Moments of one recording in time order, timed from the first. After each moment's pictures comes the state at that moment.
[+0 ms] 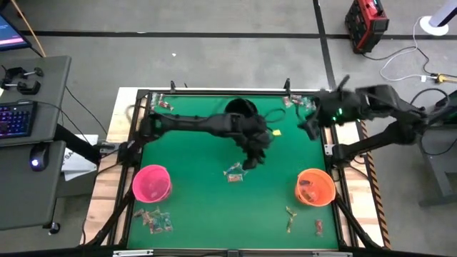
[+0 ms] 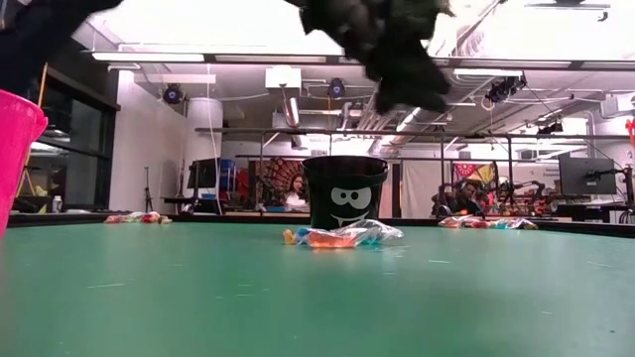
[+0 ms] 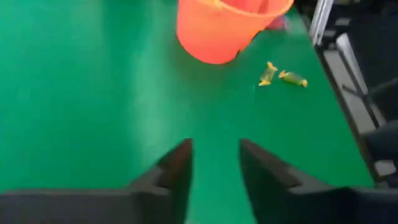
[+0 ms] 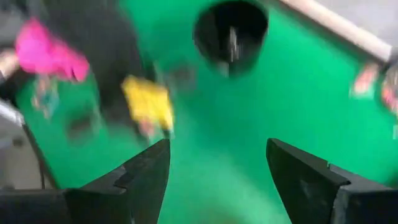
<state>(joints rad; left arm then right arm) 0.07 2.12 1.89 -0.60 0.38 0.03 0.05 1.13 1.66 -1.50 0.21 0.78</state>
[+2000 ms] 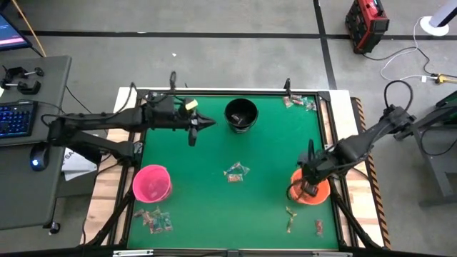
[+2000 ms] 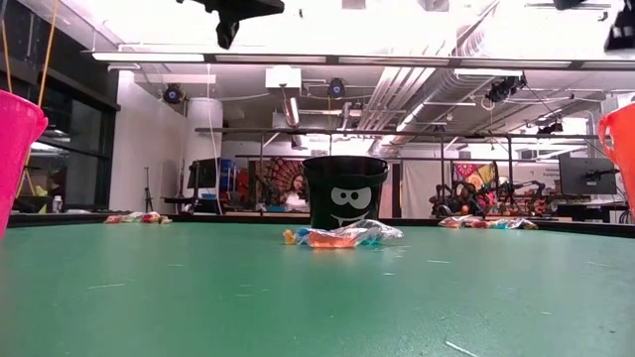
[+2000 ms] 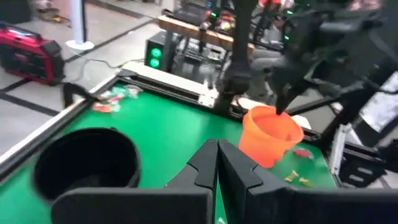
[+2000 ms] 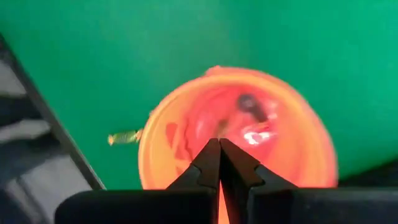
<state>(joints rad) 0.18 1.10 0.95 -0.09 0.04 -0.23 0.54 1.12 1.10 -1.28 0.06 1.12</state>
